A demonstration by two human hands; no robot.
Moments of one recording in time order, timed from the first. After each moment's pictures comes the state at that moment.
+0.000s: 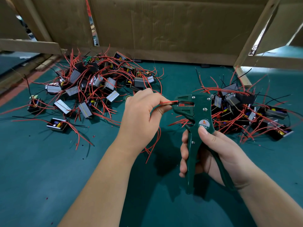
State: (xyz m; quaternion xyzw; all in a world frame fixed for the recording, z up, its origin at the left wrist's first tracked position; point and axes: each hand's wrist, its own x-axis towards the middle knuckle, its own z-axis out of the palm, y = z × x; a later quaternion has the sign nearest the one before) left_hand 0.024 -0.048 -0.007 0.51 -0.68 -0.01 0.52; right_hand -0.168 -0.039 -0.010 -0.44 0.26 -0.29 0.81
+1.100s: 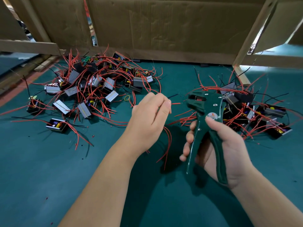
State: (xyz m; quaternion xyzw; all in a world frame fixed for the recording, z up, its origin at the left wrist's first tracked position) left_hand 0.014 -0.042 -0.004 0.56 -0.67 -0.17 0.46; right_hand -0.159 -0.039 -0.009 -0.33 0.31 -0.39 0.80
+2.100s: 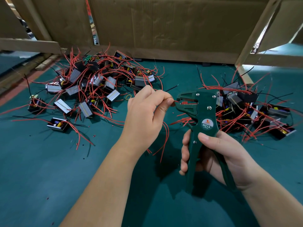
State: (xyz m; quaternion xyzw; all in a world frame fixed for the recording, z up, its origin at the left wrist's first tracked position) left_hand 0.019 -0.045 -0.003 0.53 -0.67 -0.05 0.51; right_hand -0.168 -0.038 -0.008 -0.44 0.25 -0.29 0.81
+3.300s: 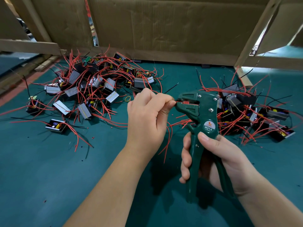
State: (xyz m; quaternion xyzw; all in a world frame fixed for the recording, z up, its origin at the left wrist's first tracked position) left_hand 0.005 -0.042 -0.007 0.53 -0.63 0.03 0.56; right_hand -0.164 -0.032 -0.008 -0.43 0.22 -0.29 0.83
